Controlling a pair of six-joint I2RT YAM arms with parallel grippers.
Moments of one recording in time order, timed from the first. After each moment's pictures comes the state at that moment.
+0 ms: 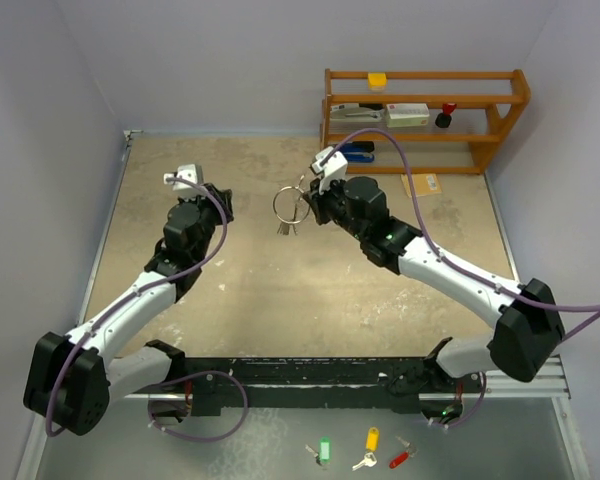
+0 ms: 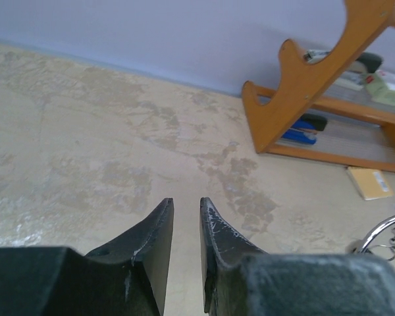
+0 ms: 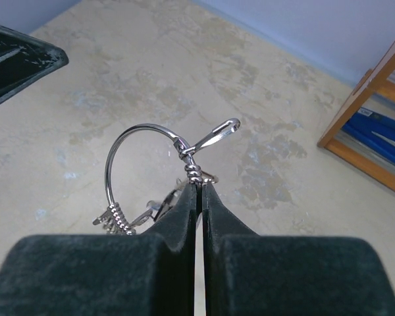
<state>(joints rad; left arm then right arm) -0.40 1.09 0.62 0.38 -0.30 -0.38 0.75 1.39 1.06 0.11 0.10 -0.01</state>
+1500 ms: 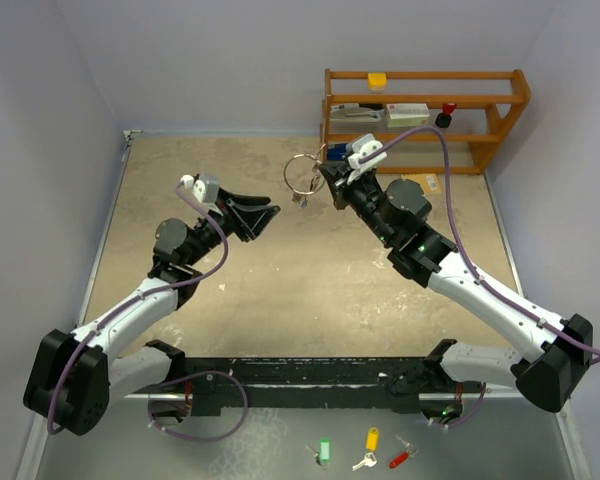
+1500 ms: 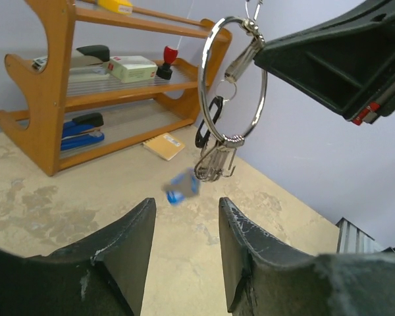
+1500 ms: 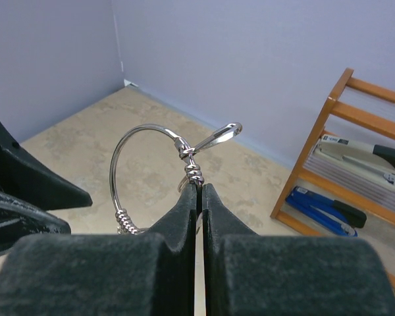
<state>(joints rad) -0.40 1.08 0.53 0.81 0.45 -0.51 0.75 1.17 1.06 0.21 0.15 -0.10</state>
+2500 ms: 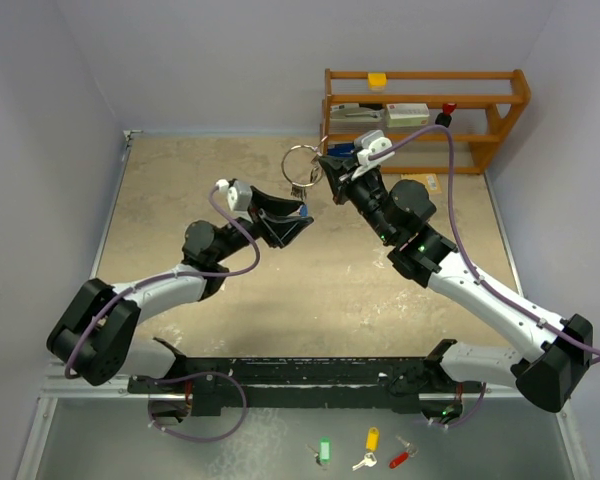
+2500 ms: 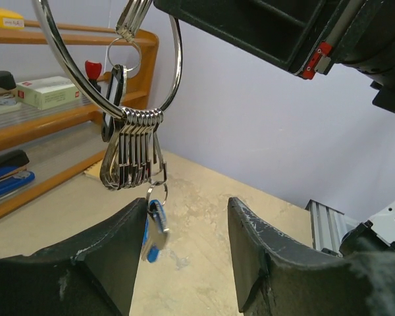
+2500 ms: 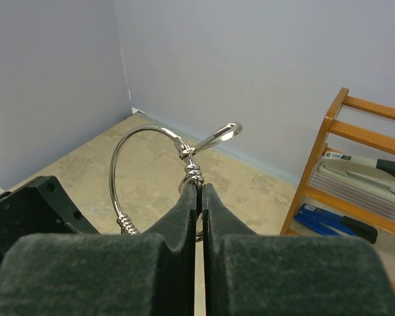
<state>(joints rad) -0.56 1.36 0.57 1.20 0.52 -0.48 0.75 1.17 1.06 0.30 0.16 -0.05</state>
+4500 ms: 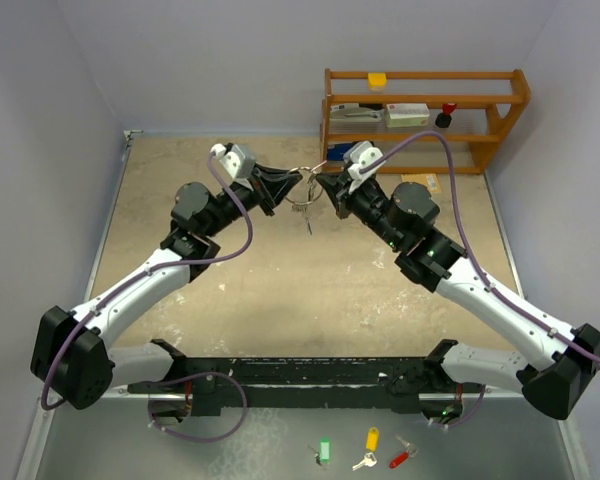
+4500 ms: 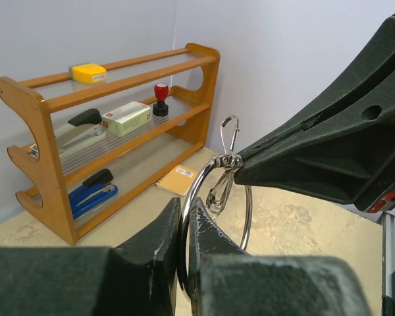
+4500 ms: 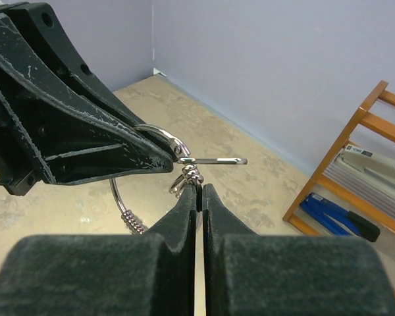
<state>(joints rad) -0.56 1.22 0.88 0.62 0.41 -0.23 0.76 1.12 1.06 0.15 0.02 -0.13</state>
